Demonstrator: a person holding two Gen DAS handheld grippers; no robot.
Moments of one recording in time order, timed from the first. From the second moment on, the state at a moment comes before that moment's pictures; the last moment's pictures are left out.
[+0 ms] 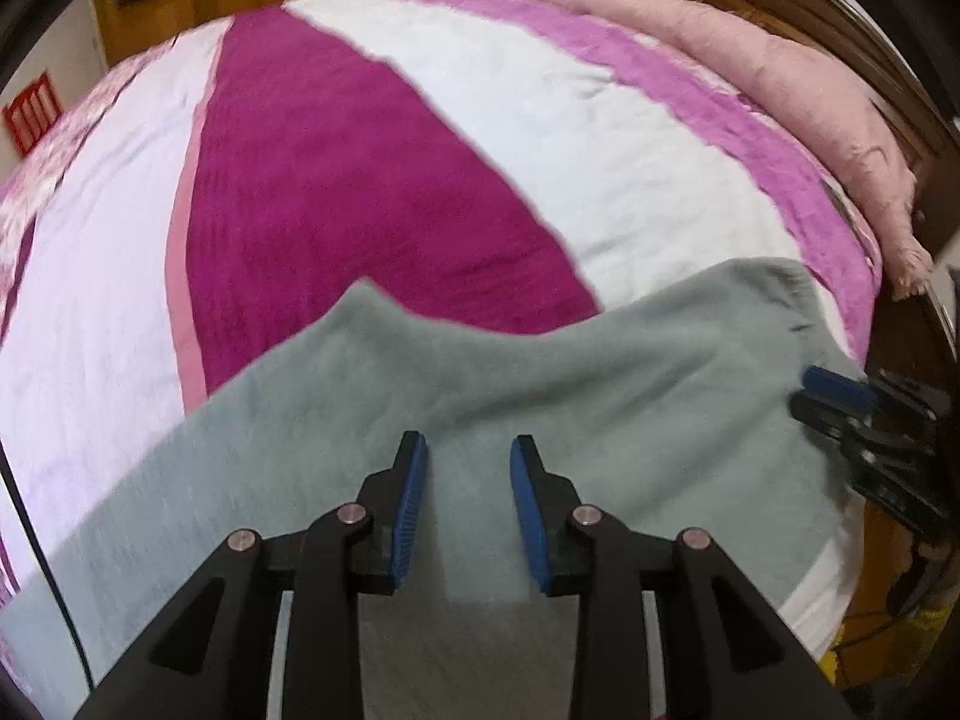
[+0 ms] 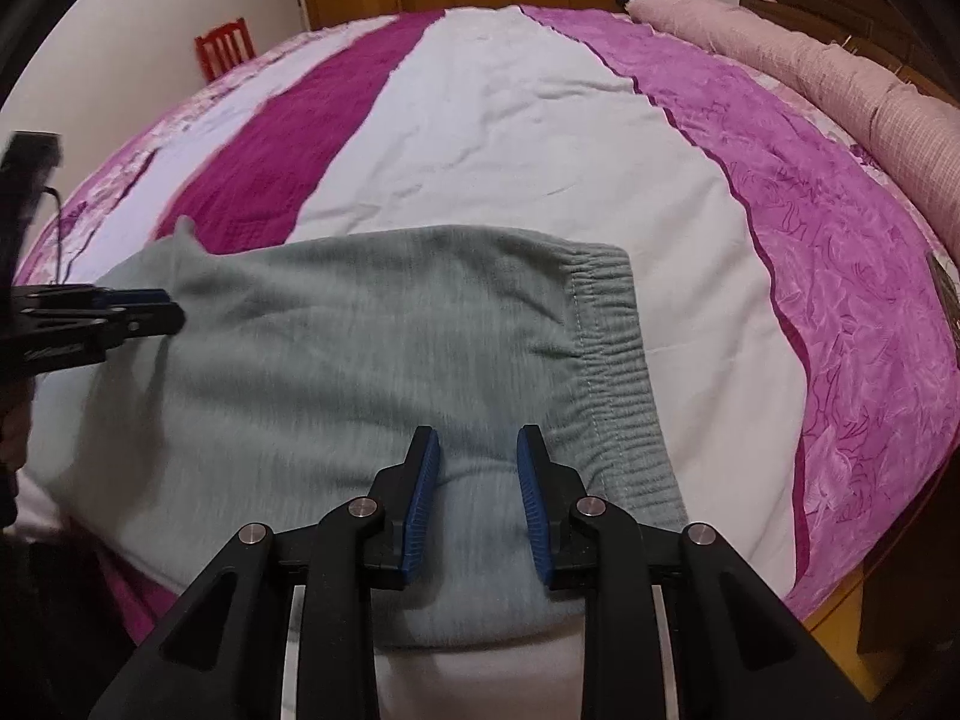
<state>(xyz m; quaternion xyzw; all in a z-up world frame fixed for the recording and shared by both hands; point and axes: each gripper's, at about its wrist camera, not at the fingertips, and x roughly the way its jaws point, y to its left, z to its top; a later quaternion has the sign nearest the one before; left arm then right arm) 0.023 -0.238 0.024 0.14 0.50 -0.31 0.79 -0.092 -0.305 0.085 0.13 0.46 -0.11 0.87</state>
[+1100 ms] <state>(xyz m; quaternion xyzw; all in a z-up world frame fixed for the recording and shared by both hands) 0.019 -0.191 0.040 0.10 0.52 -0.25 0.81 -0.153 -0.317 0.119 0.25 0.42 -0.18 0.86</state>
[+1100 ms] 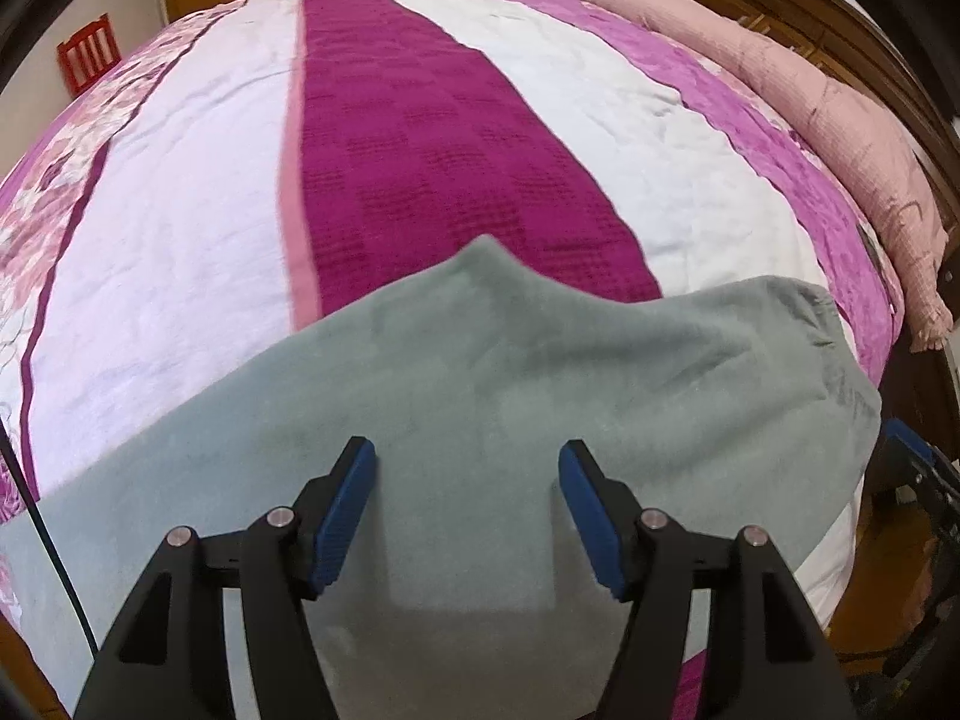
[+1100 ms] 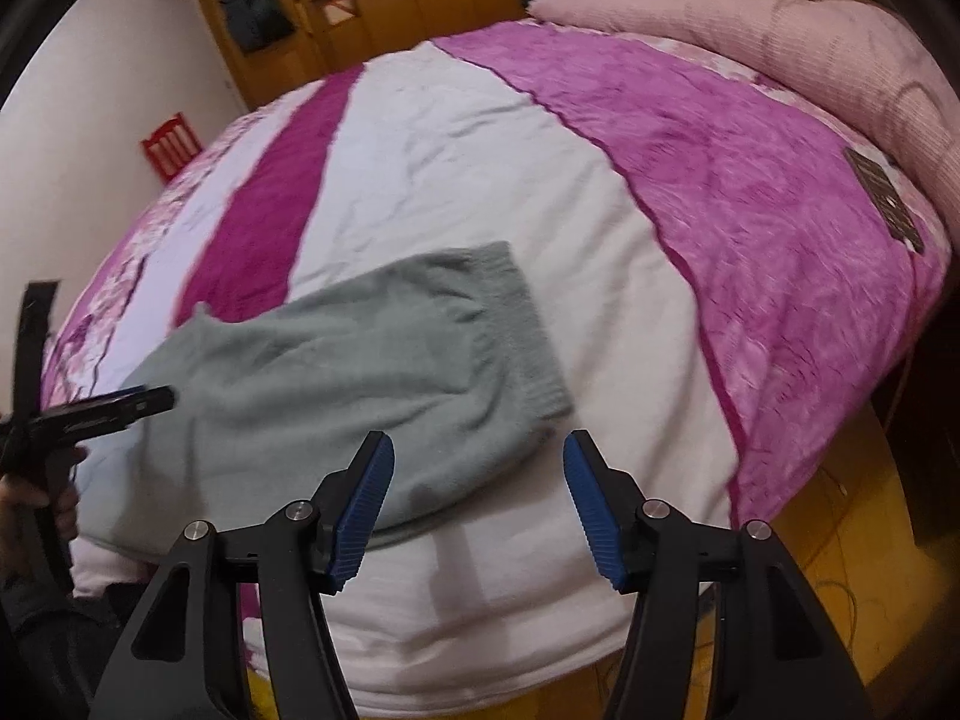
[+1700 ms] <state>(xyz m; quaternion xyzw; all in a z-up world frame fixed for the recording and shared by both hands) 0.012 -0.152 0.029 0.11 0.52 -0.24 0.81 -0.141 -0.328 0.083 0.37 0.43 -0.20 0.80</state>
